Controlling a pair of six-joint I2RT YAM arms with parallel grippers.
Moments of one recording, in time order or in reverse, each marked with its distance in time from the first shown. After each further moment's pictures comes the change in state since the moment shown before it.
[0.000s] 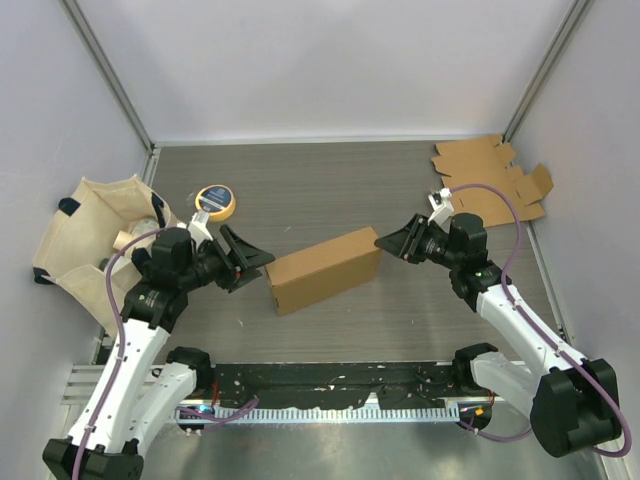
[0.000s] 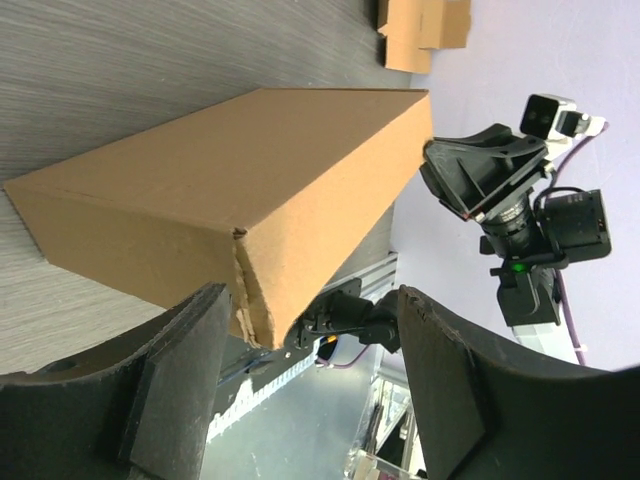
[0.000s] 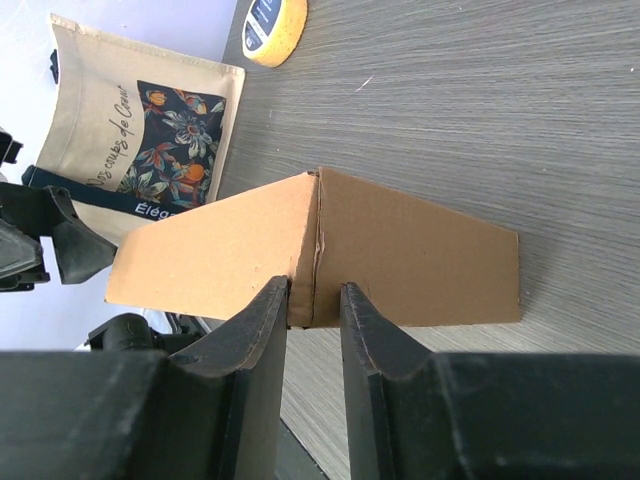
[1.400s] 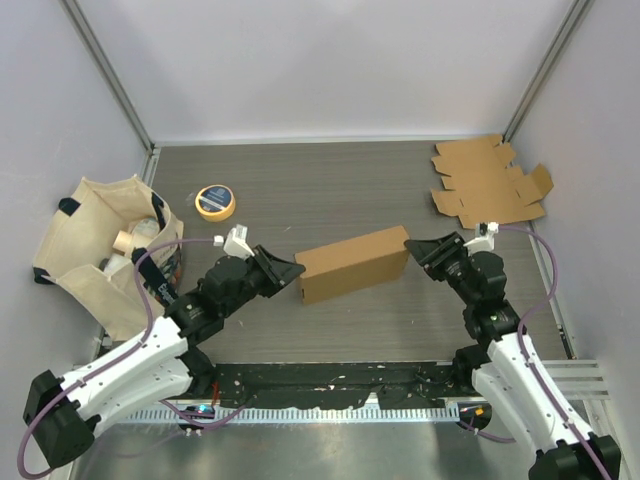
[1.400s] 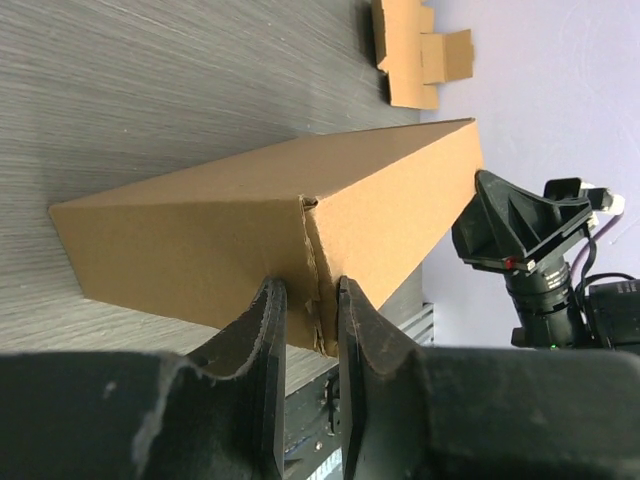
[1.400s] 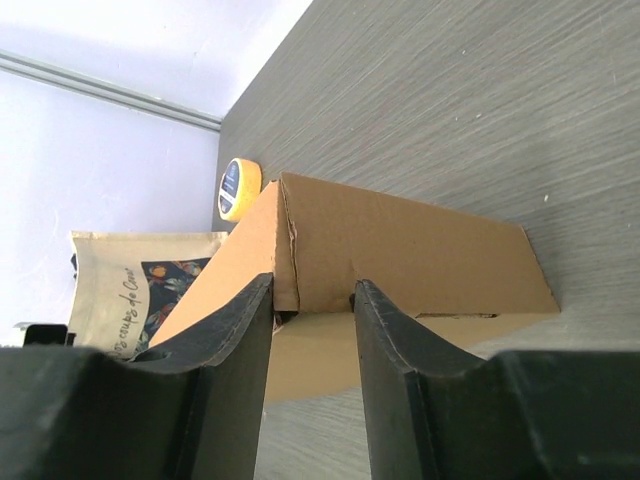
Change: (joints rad) left arm -0.562 0.118 -0.243 0.484 -0.628 -0.145; right arm -0.037 -0.351 -0.225 -0.031 0.373 0.269
